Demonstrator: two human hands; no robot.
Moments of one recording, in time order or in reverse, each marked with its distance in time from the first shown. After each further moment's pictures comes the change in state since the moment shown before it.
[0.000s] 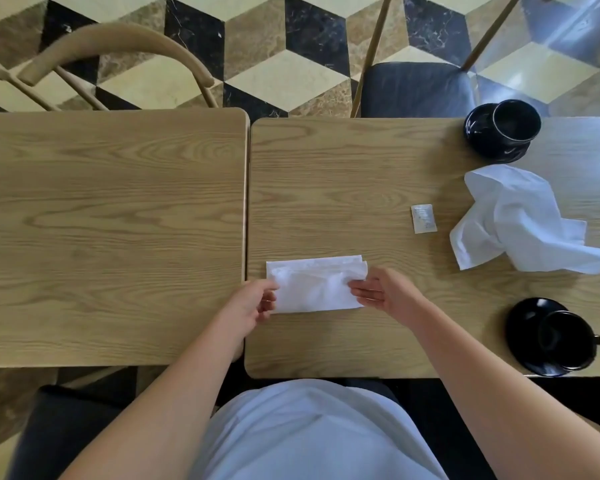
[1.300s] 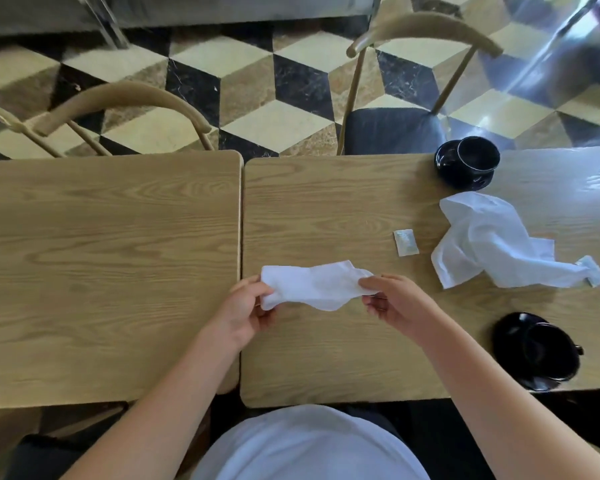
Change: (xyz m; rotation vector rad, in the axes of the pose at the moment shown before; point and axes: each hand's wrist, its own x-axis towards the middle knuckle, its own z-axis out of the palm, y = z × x) left_hand -0.073 0.041 0.010 -0.173 -0.169 0.236; right_hand -0.079 -0.032 -0.008 -0.002 -0.107 -0.211
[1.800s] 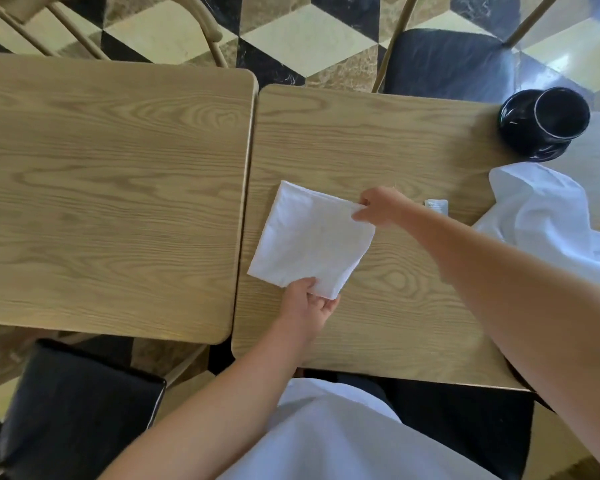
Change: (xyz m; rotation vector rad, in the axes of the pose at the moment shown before) left_hand 0.045 -0.091 0.079 -0.727 0.193 -0.328; right_hand 0.165 -0.070 0.021 -1.454 0.023 -0.228
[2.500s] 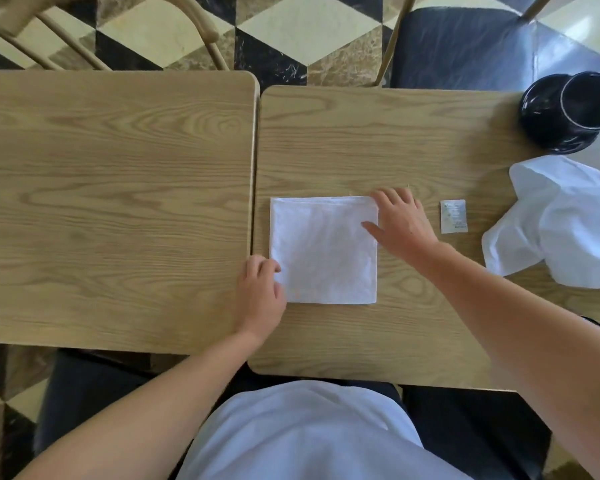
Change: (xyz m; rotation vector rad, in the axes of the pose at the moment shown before) left_hand 0.032 0.088 -0.066 1.743 0.211 1.275; right_hand -0.009 0.023 0.038 -0.167 0.318 -0.218
